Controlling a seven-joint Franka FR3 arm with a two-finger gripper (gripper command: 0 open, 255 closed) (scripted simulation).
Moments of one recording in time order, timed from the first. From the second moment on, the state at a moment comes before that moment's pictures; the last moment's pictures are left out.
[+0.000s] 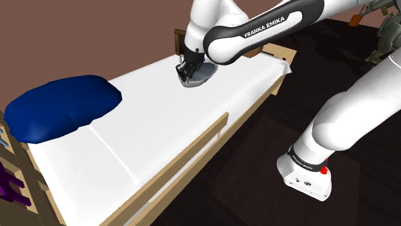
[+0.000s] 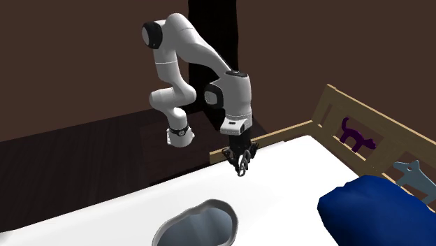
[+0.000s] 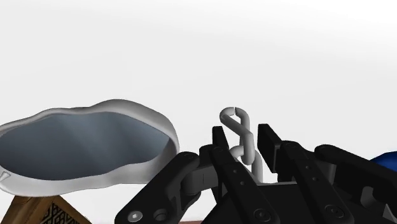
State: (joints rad) arm -0.09 -0.21 0.34 -2.31 -0.11 2.44 0.41
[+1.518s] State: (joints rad) arm -0.19 -0.10 0.15 -2.10 -0.04 2.35 0.08
